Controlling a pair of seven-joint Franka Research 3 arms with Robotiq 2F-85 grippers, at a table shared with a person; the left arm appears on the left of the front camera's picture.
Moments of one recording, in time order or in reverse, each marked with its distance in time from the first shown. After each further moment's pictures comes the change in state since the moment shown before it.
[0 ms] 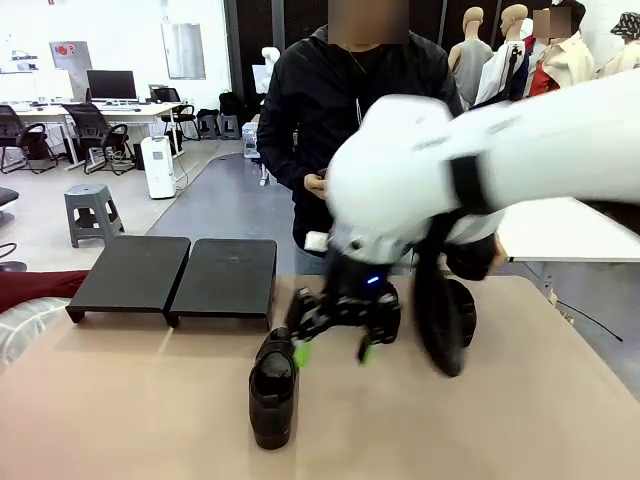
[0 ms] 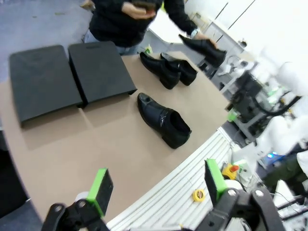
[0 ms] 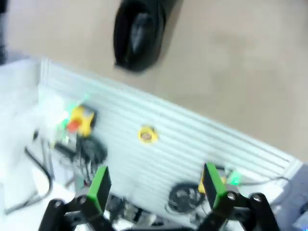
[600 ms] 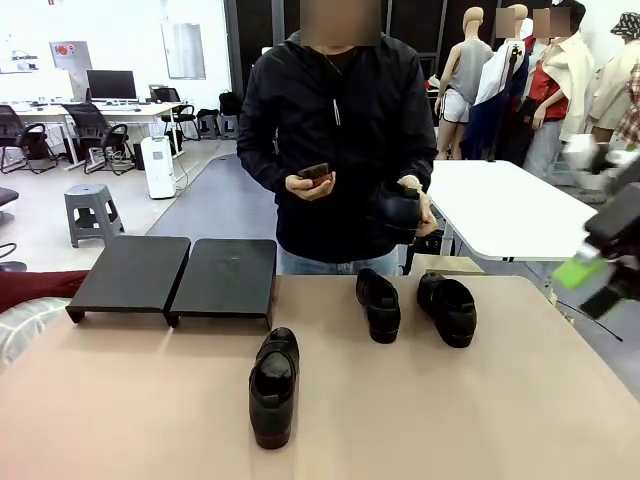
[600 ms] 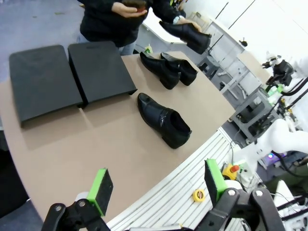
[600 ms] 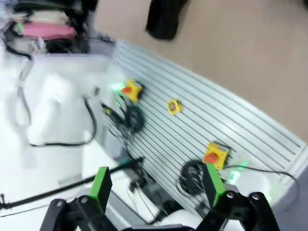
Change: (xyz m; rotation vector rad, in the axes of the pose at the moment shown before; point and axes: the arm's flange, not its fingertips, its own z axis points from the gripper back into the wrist) left arm 0.000 0.000 0.001 0.001 0.000 0.000; right arm -0.152 -0.222 0.142 0.465 -0.208 0.042
